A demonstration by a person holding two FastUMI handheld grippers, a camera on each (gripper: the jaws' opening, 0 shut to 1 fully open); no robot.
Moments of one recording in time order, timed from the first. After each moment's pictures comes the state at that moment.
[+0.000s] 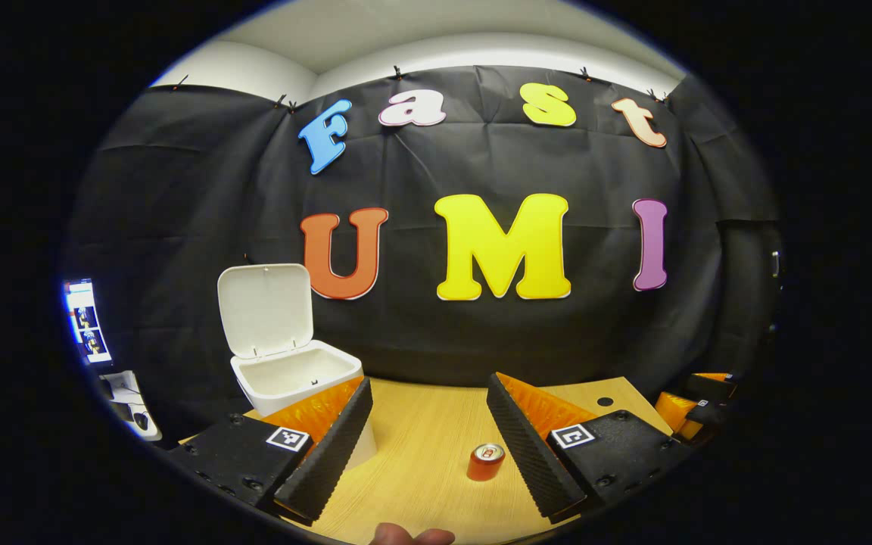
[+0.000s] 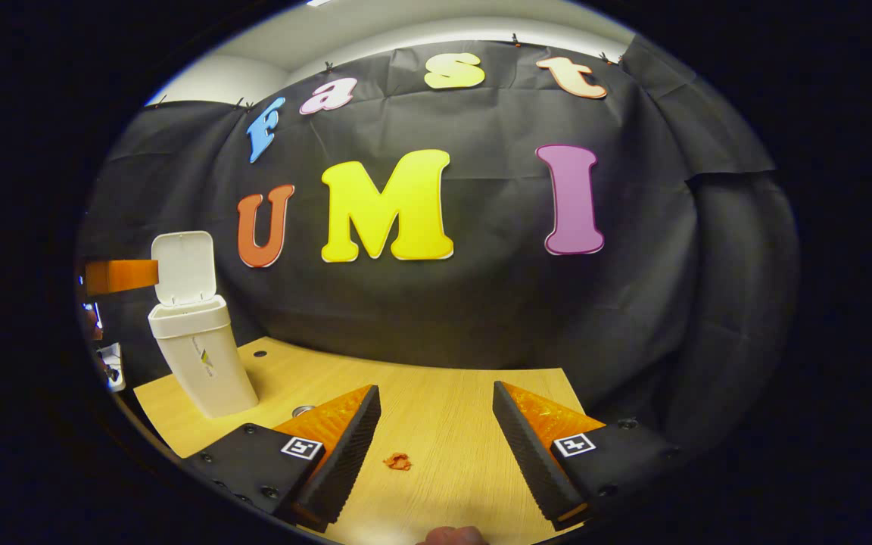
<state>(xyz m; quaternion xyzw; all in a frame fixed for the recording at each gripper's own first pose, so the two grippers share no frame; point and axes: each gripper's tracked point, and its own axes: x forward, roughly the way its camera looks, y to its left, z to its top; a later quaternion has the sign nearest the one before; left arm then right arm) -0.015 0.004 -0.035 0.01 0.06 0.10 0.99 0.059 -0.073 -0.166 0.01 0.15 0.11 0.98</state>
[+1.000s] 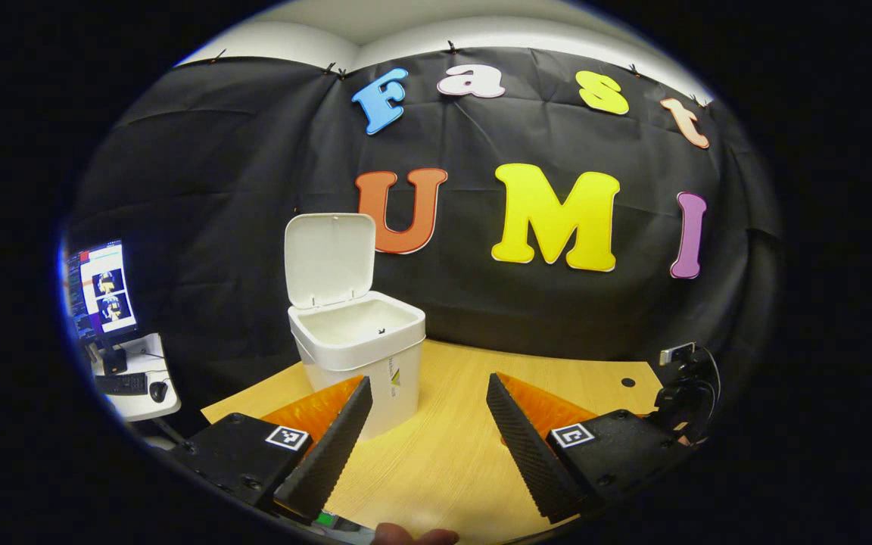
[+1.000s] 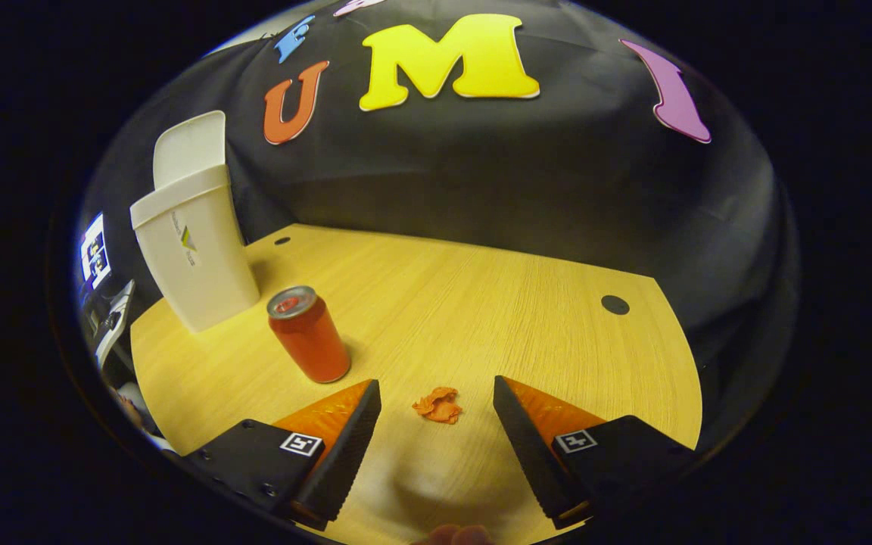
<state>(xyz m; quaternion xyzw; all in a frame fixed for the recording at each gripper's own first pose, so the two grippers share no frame) -0.073 0.066 -0.061 -0.02 0.12 0.18 0.98 0.101 0.002 -0.380 -0.04 0.36 0.19 0.91</state>
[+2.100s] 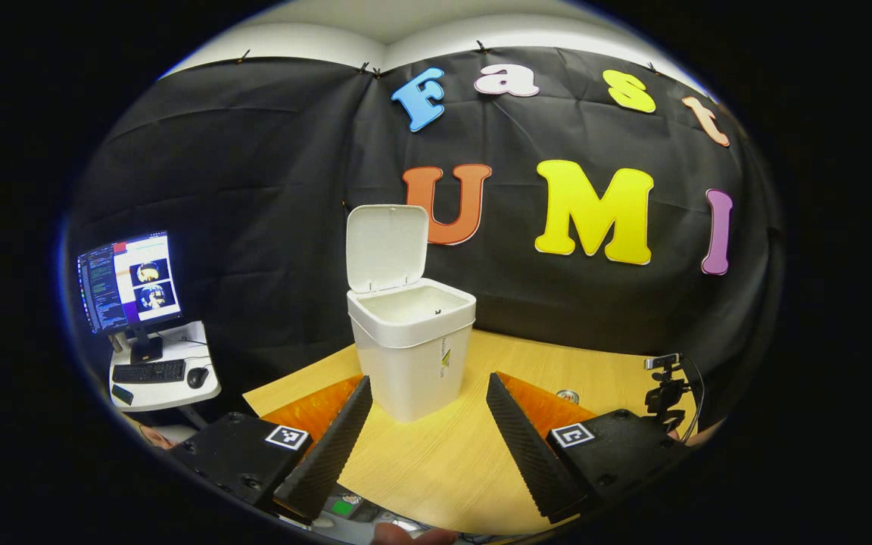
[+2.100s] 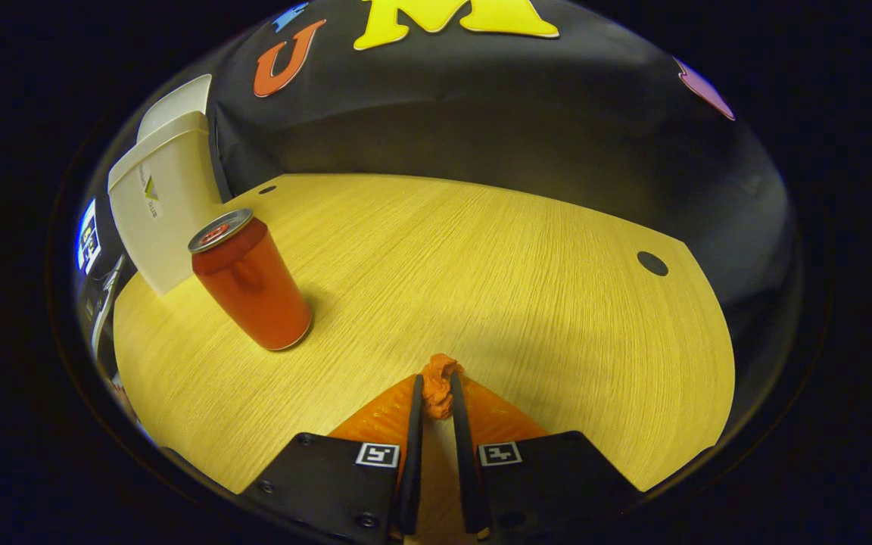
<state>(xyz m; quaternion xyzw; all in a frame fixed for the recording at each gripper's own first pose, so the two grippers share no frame) -0.127 0.089 -0.064 -0.02 0.13 0.25 0.96 0.113 0.010 -0.448 -0.07 0.42 0.20 0.88</state>
